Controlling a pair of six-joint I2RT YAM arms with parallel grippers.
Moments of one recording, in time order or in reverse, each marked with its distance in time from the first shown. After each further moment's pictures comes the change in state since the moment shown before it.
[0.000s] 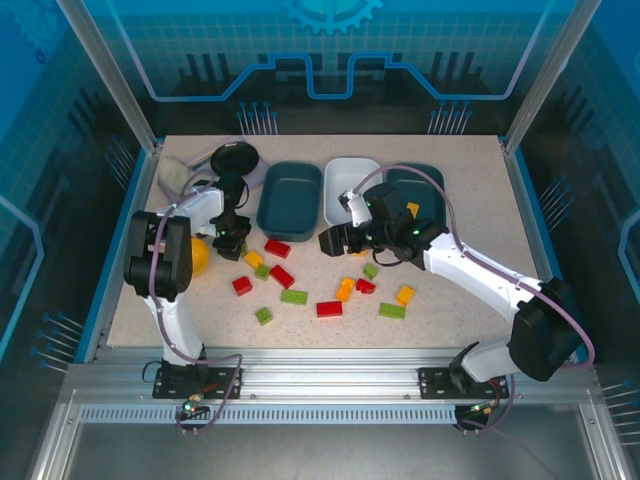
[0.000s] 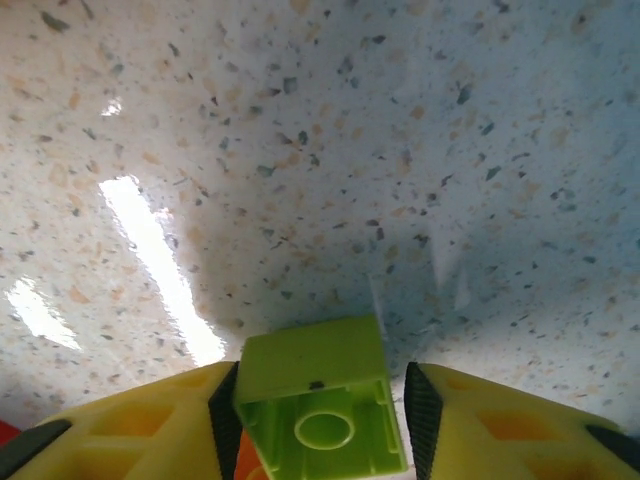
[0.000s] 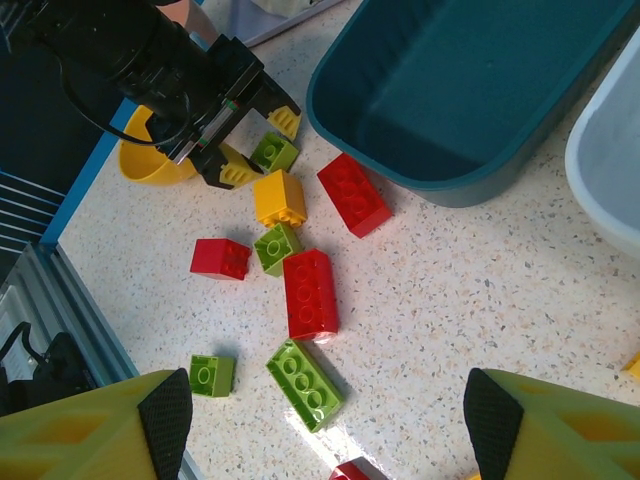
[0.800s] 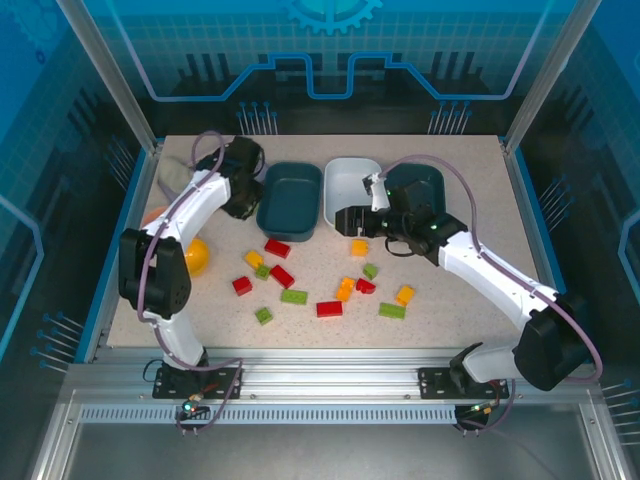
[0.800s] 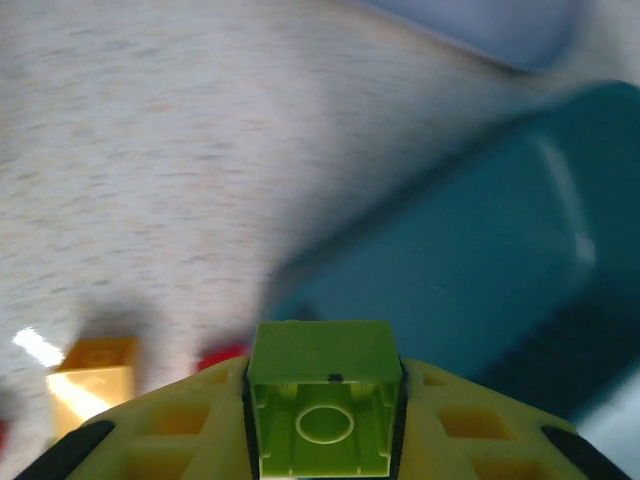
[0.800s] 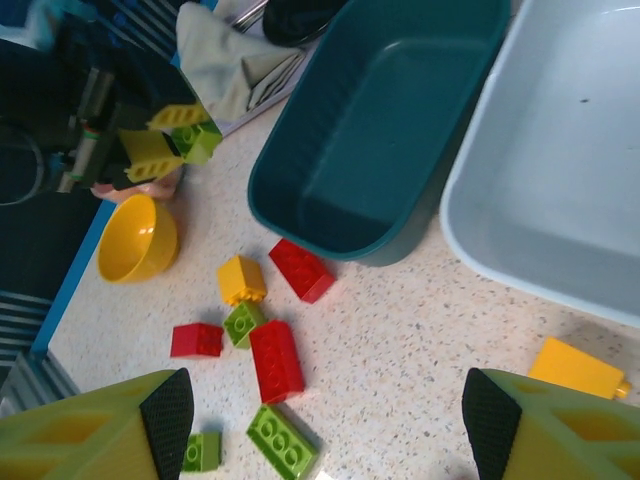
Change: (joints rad) left arm -0.157 -0.110 0.290 -0.025 -0.158 0.259; right arm -0.109 -0.059 0.005 0.014 0.071 0.114
